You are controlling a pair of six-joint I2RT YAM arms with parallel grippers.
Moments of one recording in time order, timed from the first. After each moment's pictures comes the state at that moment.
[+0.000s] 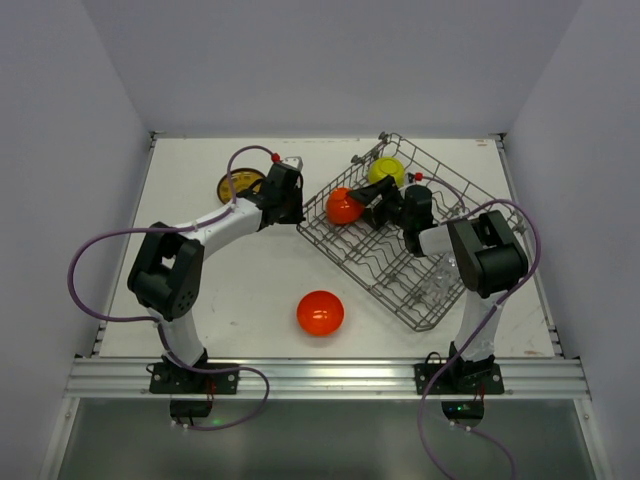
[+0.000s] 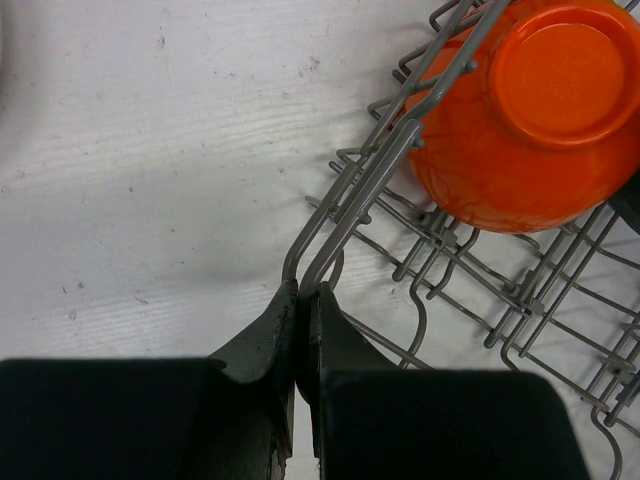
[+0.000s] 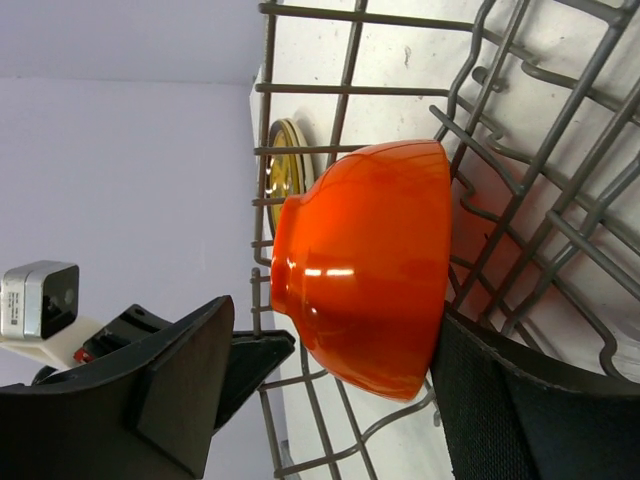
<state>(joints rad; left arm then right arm) -0.52 1.81 1.27 -0.29 -0.06 -0.46 0.27 1.95 0.86 0.80 -0.41 1.28</state>
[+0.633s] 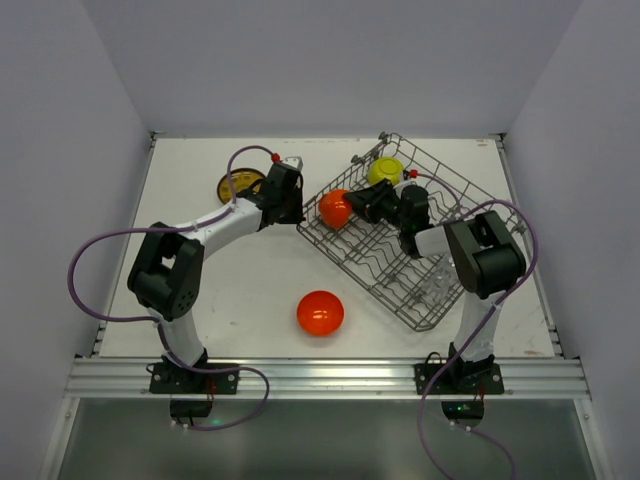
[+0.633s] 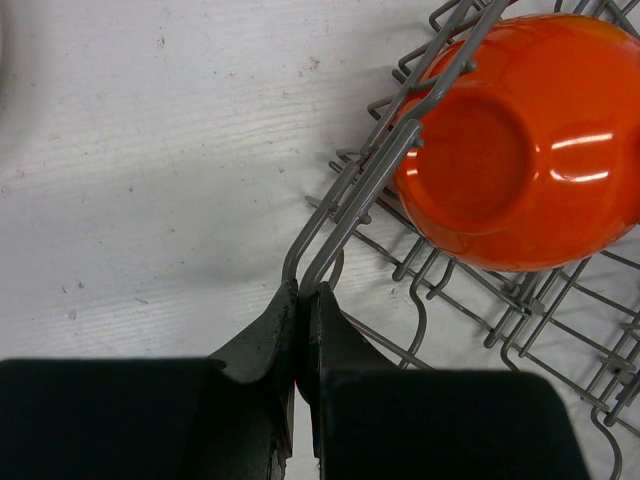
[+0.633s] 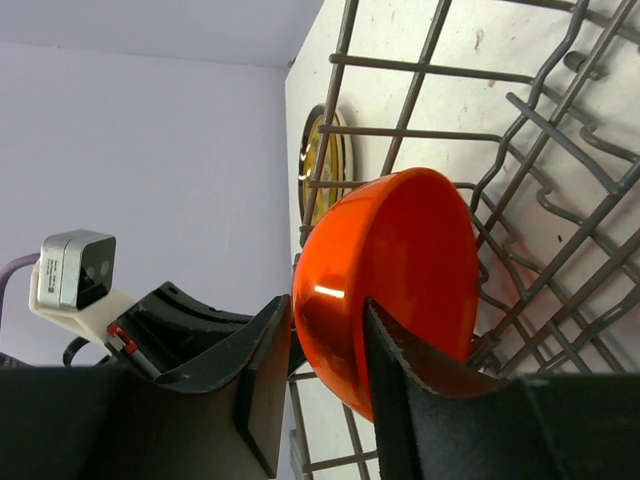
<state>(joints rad) -0.52 1.81 1.27 -0.29 -0.06 -0.46 0.30 1.95 0.86 0.89 -0.42 1.30</state>
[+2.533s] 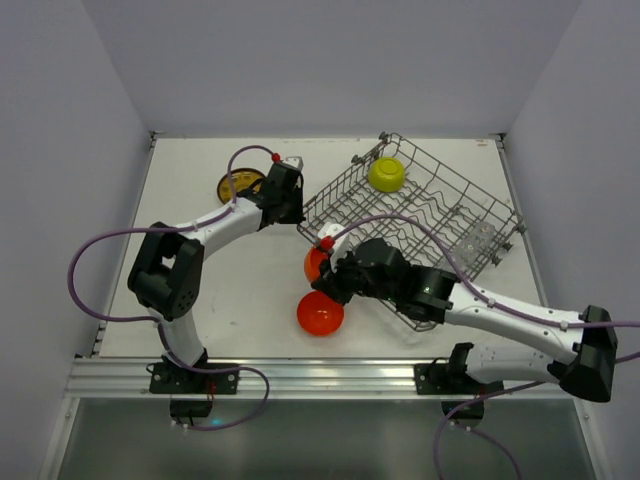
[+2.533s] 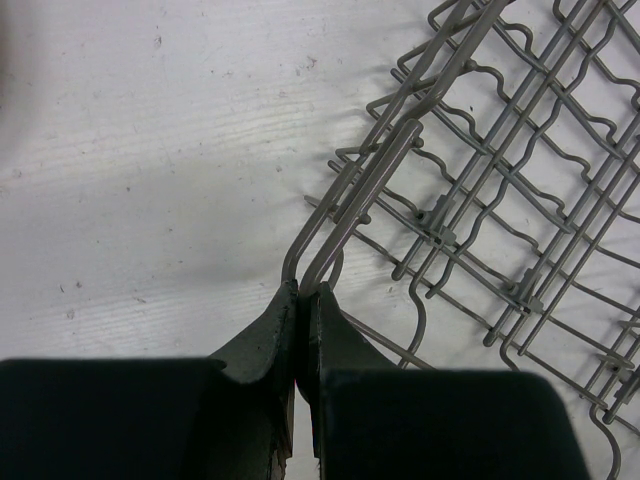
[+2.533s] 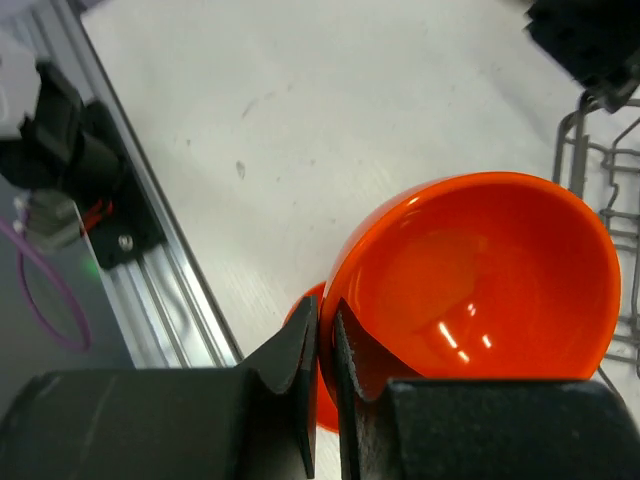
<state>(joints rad) -0.52 1.81 1.28 -0.30 -0.06 -0.46 1.07 1.11 0.89 -0.20 -0.02 0.19</state>
